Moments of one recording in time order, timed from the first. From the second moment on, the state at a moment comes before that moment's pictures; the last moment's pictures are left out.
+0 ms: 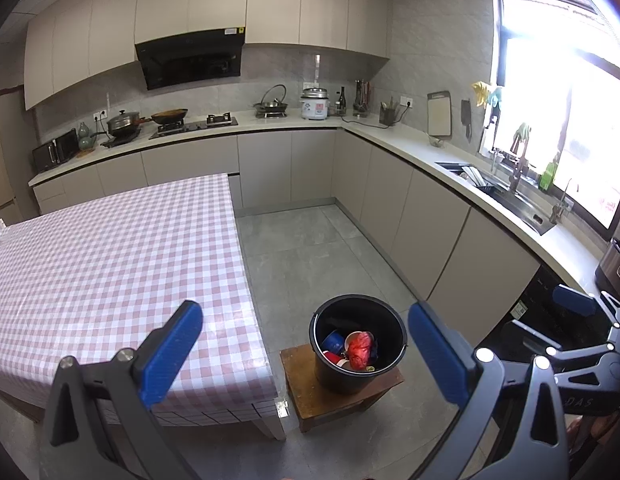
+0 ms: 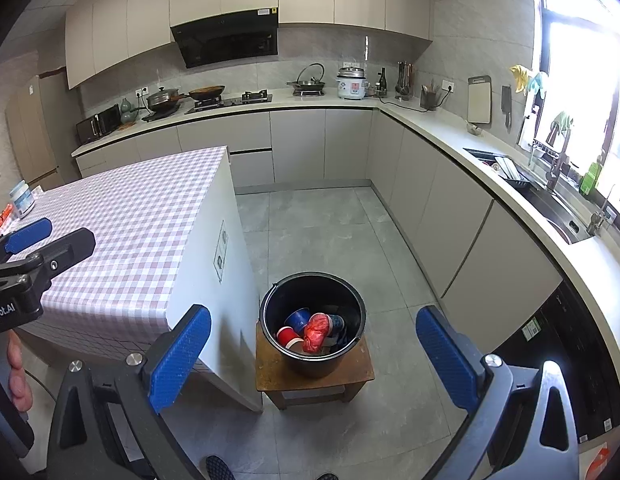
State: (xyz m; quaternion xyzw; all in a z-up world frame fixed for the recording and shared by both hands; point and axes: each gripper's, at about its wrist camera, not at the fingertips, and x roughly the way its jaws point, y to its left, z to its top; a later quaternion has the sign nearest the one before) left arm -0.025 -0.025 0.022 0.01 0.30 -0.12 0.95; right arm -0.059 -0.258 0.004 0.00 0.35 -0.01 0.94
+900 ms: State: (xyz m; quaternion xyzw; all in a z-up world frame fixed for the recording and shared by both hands) left arm -0.027 -0.034 0.023 0.02 0.30 -0.13 0.94; right arm -0.064 -0.268 0.006 0.00 0.35 -0.01 0.94
